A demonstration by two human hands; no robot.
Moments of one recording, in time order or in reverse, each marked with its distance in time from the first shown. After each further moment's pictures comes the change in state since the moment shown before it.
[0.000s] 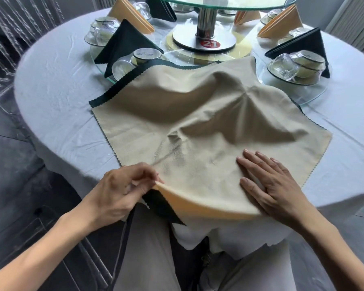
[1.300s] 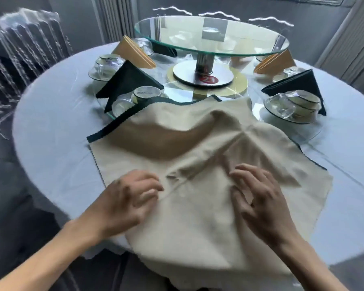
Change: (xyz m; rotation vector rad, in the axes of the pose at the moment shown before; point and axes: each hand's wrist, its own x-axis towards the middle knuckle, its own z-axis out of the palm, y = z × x) left_hand 0.071 -0.014 -0.018 0.375 0.007 0.051; right_hand 0.071 -0.029 -0.014 0.051 0.369 -0.032
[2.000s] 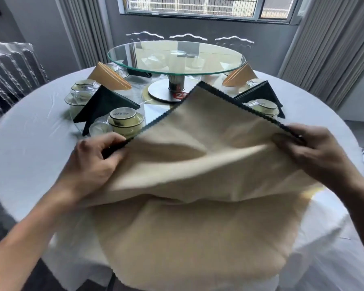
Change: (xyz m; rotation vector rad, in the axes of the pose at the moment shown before) left_hand 0.067 0.018 -0.059 -0.148 0.324 -0.194; right_hand 0.039 0.032 -0.150 0.299 0.076 0.111
